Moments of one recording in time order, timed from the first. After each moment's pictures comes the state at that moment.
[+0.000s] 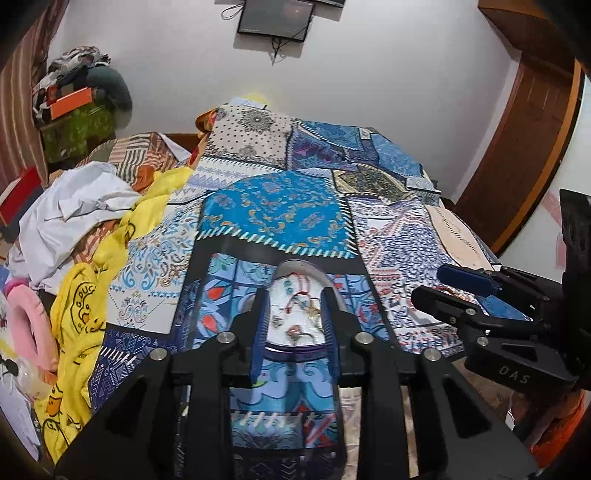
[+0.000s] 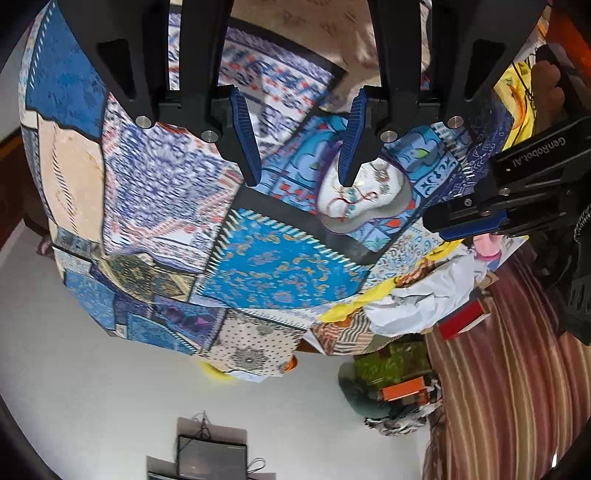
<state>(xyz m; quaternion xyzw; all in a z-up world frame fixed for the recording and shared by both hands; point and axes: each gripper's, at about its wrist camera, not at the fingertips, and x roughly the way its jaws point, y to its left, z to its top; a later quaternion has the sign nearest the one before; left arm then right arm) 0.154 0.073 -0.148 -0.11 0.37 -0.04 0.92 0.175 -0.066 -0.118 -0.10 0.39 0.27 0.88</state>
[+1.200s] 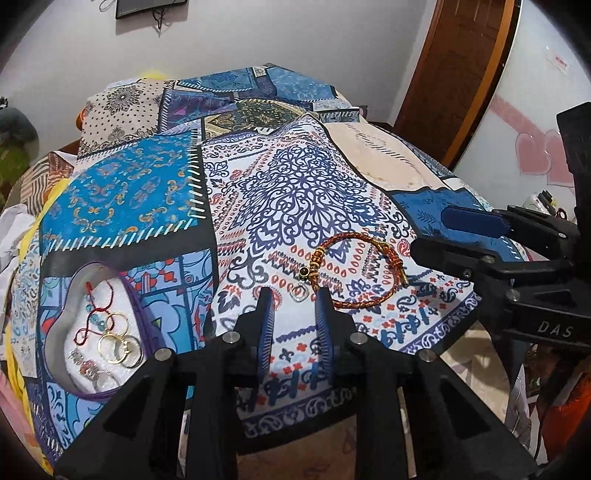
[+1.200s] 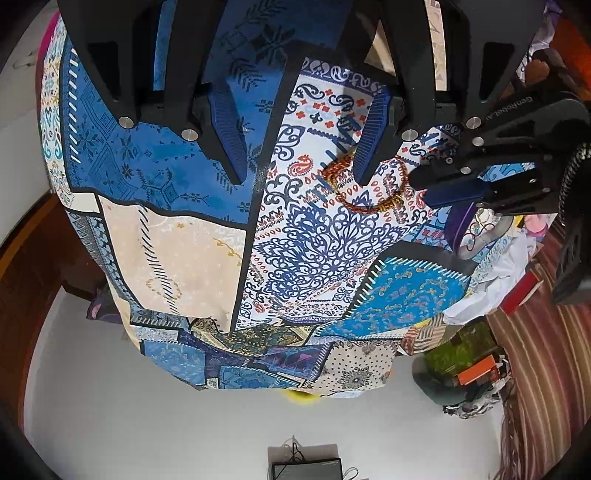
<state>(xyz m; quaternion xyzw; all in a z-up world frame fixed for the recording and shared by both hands) 0.215 -0.071 -0.200 -0.01 0.44 -0.18 0.88 0.189 -0.192 -0.139 -0.05 0.42 0.18 0.89</state>
